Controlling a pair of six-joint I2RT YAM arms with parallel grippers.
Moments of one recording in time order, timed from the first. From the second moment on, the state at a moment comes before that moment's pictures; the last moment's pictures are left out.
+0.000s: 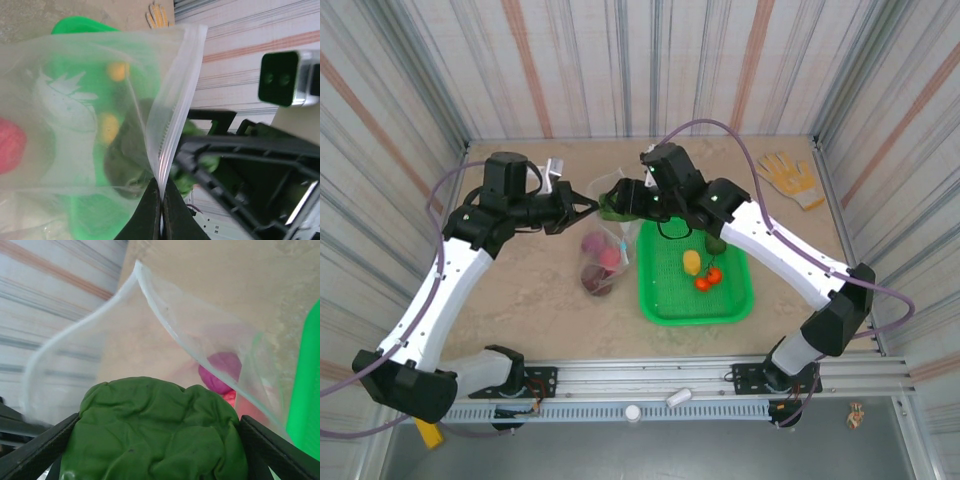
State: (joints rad) left arm -0.34 1.17 1.28 -0.70 0.65 -0.84; right arm 0.83 1.56 1.61 -0.70 -0.09 0.80
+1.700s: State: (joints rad) left arm -0.34 1.14 1.30 -0.77 0.55 -0.76; right arm 0.64 1.40 1.38 -0.84 0.08 0.56
